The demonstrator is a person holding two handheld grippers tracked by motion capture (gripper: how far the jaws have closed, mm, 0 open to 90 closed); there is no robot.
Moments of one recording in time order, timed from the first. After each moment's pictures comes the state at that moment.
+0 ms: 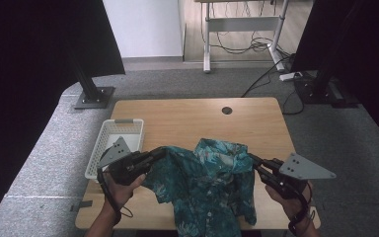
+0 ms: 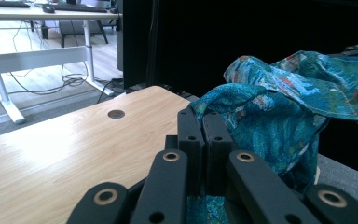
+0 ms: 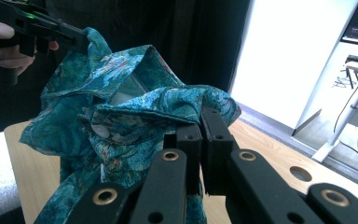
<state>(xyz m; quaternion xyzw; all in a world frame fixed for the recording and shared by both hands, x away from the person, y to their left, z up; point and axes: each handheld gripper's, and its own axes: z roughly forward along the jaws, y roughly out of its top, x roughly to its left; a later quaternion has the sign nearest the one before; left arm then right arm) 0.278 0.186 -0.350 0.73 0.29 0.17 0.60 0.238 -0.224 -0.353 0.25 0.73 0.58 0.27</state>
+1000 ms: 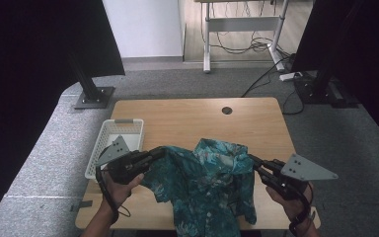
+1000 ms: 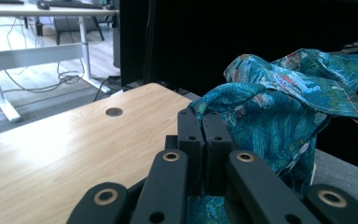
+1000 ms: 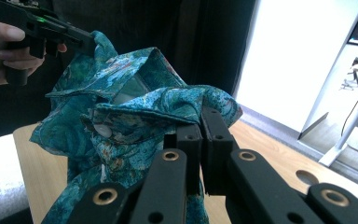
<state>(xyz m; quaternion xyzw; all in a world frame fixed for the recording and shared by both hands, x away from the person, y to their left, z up) 0.277 0.187 -0.342 0.73 0.27 0.17 0.60 0.236 -0.226 -0.353 0.24 0.72 0.59 0.27</state>
